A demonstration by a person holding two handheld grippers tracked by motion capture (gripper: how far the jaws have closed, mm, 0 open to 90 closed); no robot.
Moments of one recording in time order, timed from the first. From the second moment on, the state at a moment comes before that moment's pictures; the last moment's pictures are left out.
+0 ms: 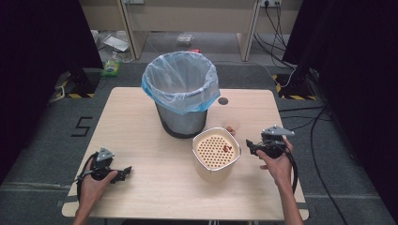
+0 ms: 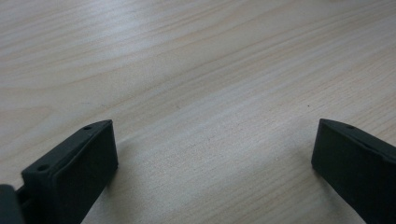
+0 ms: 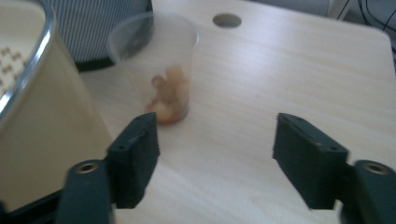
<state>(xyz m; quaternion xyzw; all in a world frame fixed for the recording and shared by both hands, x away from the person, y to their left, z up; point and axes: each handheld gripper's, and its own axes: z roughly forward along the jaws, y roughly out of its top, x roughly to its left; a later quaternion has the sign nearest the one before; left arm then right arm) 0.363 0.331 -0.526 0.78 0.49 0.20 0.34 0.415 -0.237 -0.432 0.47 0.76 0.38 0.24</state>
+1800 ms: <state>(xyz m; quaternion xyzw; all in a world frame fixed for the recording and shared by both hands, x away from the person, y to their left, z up) 0.362 0.331 -0.526 0.78 0.49 0.20 0.34 0.508 -0.185 -0.439 0.43 0.83 0.30 0.18</state>
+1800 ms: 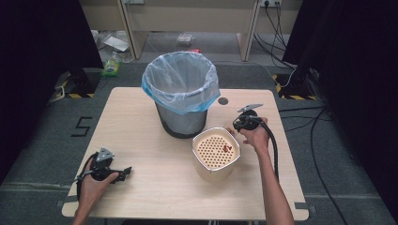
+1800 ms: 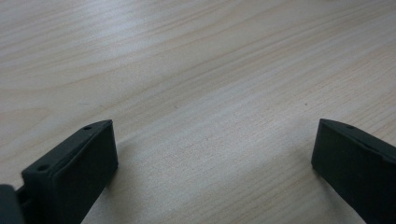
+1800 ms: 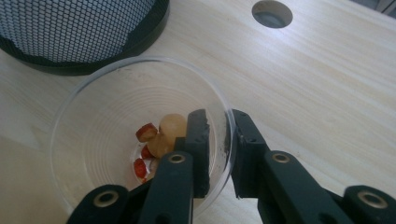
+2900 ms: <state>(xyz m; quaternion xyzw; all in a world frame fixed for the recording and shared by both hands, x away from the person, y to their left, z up) 0.362 0.331 -0.526 0.78 0.49 0.20 0.34 0.452 -0.206 -0.374 0.35 0.77 0.39 0.37</state>
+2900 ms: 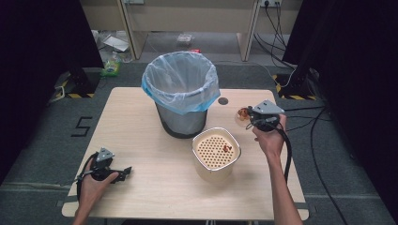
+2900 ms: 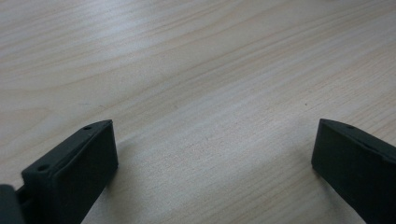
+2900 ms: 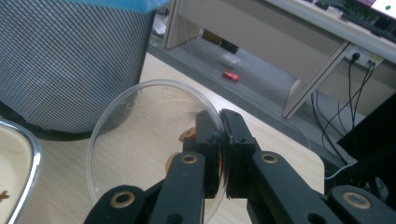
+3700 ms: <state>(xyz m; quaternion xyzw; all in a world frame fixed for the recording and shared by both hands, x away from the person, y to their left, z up) 0.362 0.331 -0.526 0.78 0.49 0.20 0.34 0.412 -0.191 -0.362 0.30 0.75 0.43 0.41</state>
